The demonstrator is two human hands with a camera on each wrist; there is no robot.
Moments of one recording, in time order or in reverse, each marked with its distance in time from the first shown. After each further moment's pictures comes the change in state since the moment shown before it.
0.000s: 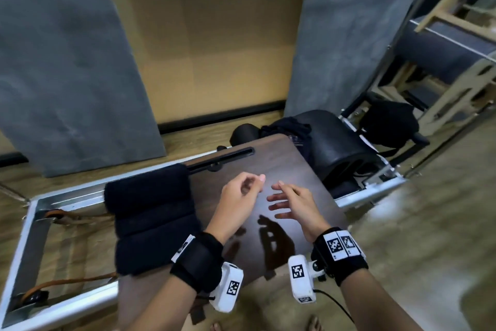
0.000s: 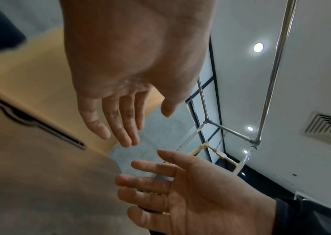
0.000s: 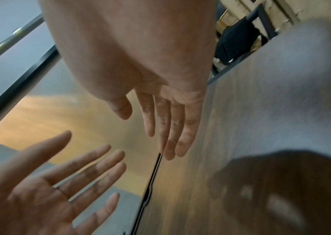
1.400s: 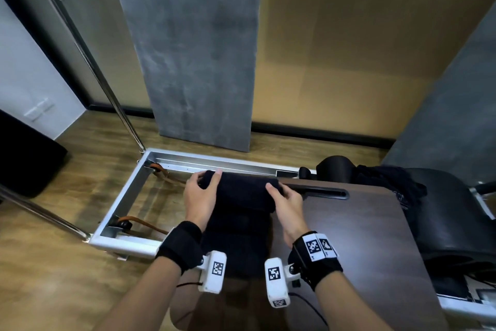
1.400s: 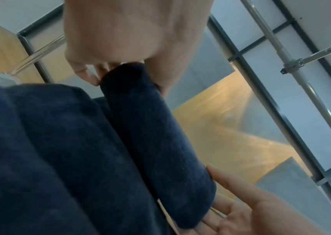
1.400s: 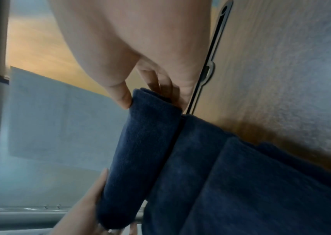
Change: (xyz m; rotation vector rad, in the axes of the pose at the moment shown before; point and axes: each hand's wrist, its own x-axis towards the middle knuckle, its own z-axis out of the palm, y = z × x) left_hand 0.002 -0.083 -0.209 -0.110 0.931 -0.383; right_hand 0.073 -0.026 0.215 0.000 -0.303 -0.080
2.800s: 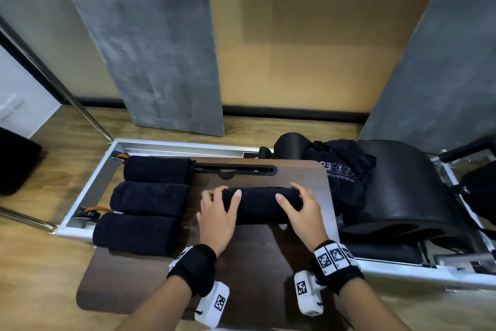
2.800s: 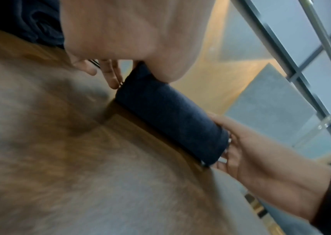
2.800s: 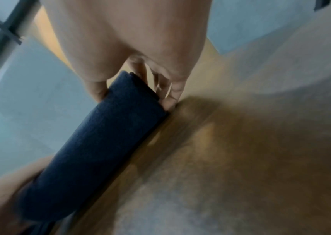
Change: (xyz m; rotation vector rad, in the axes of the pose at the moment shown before) left_hand -0.170 -0.049 0.204 0.641 -0.228 0.176; right_hand 0.019 0.039 -0.283 -0.476 0.036 -0.207
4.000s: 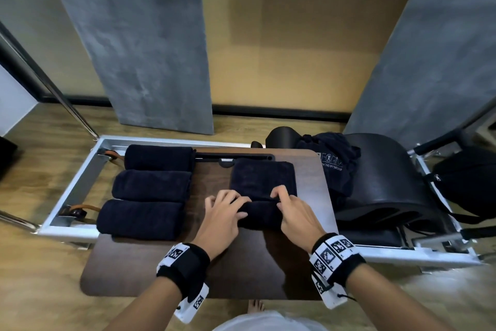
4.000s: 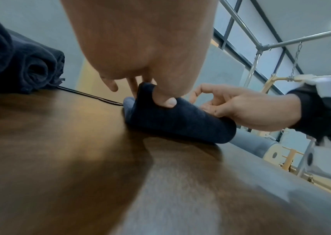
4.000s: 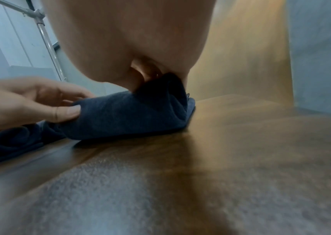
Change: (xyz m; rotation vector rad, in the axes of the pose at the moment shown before) left_hand -0.042 -0.026 -0.024 0.350 -0.182 0.611; right_hand -0.061 -0.012 0.002 -0.667 -0.278 -0.418
